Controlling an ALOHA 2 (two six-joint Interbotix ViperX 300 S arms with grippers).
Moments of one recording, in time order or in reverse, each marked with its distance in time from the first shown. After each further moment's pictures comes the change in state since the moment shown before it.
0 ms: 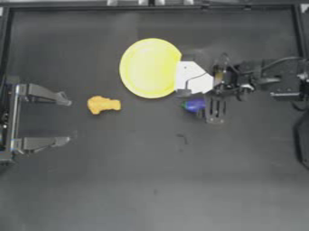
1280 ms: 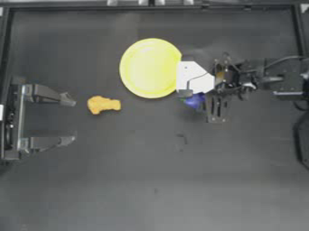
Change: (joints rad) left arm 0.011 0.046 -0.009 -0.002 0.012 -0.002; right arm -0.014 -0.038 -0.028 0.032 0.021 -0.067
